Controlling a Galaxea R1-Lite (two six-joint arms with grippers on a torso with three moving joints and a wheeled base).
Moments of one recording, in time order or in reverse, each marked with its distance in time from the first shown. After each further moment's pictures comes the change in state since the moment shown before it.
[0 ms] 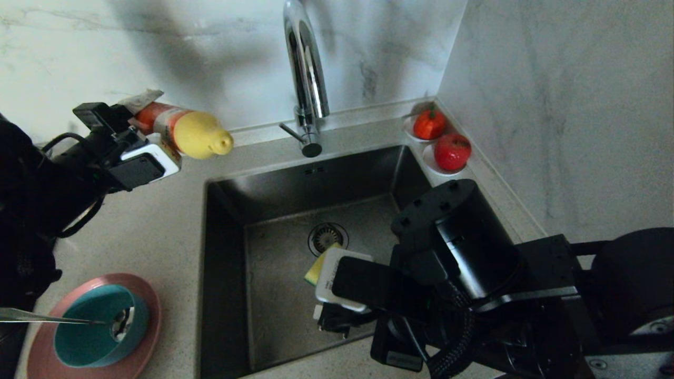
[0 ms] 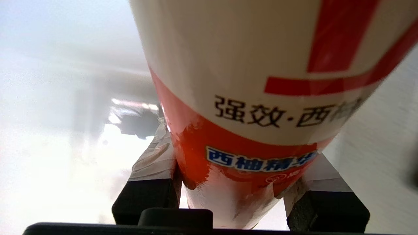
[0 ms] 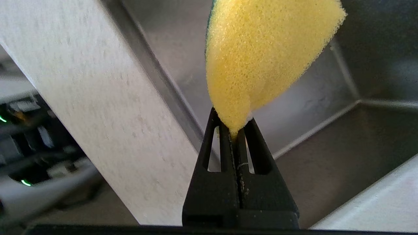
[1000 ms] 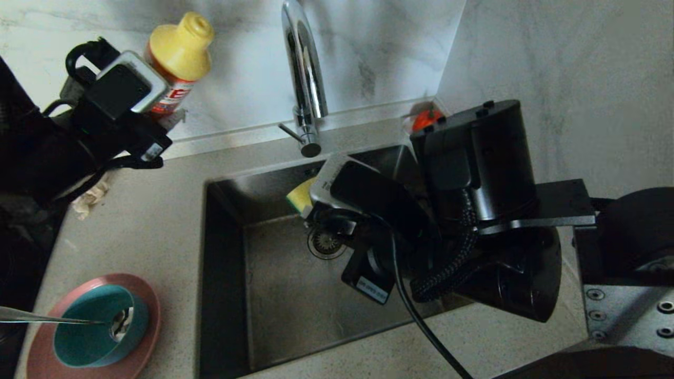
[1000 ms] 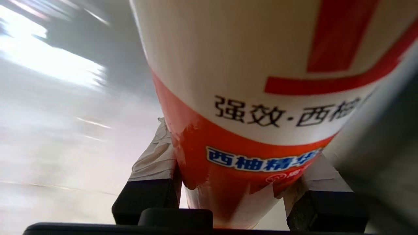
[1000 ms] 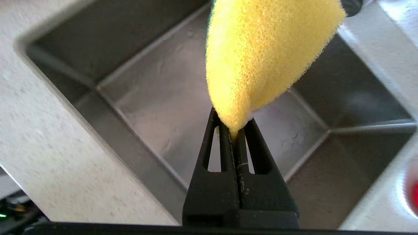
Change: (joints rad) left arm -0.175 -0.162 -0.164 0.532 0.406 -0.406; right arm -0.040 0.018 -0.116 -0.179 0.044 0.090
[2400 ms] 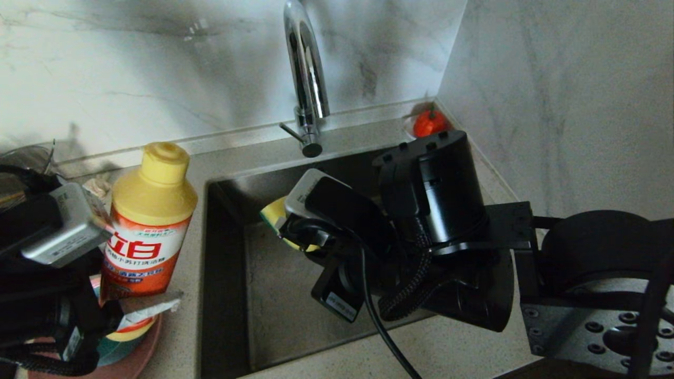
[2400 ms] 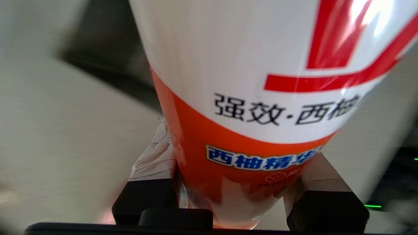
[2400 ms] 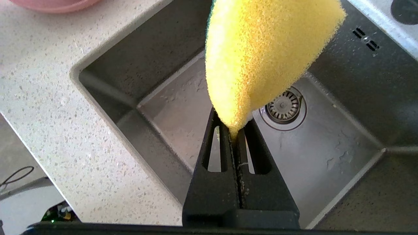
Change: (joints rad) left arm -0.145 -0.412 0.144 0.992 -0.258 -0.371; right arm 0.018 0.069 -0.001 -0.066 0.094 0.102
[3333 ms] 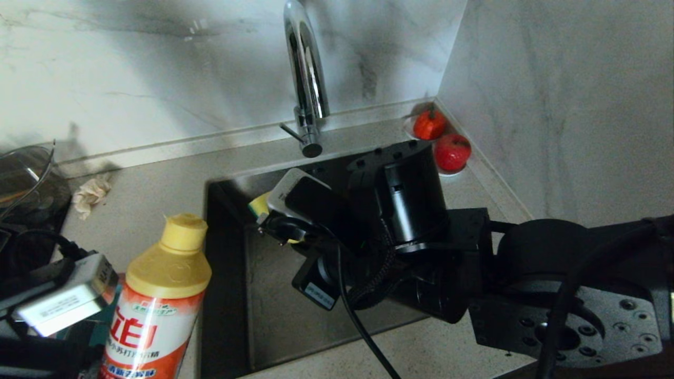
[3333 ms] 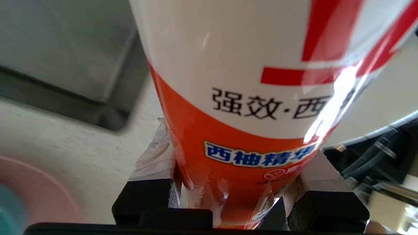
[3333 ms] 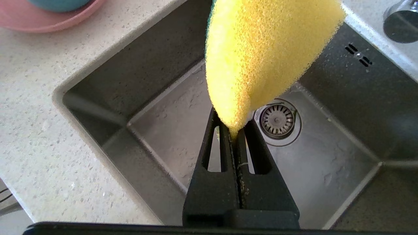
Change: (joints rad) left arm -0.001 0.028 -0.032 0.419 -0.376 -0.144; right arm -0.003 0.085 -0.044 -0.091 -0.015 -0.016
